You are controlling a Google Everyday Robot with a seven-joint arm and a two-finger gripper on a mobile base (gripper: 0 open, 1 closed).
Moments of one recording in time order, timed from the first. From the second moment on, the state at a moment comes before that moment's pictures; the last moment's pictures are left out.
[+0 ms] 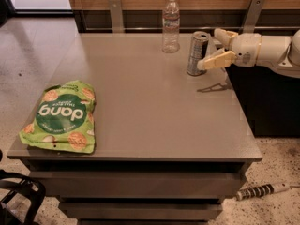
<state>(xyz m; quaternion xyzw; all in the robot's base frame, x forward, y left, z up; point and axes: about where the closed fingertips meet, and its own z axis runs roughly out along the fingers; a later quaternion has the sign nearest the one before) 0.701 -0.191 0.901 -0.42 0.64 0.31 0.57</state>
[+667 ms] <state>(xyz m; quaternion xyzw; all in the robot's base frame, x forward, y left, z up) 0.710 -0.168 0.892 -0.42 0.63 0.34 0.57</state>
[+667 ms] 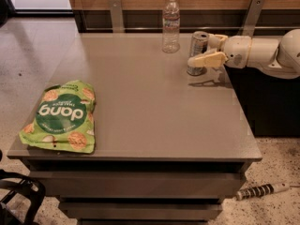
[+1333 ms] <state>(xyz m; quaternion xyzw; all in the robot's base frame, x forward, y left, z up) 0.710 -0.162 0.892 -0.42 0.63 0.34 0.56</state>
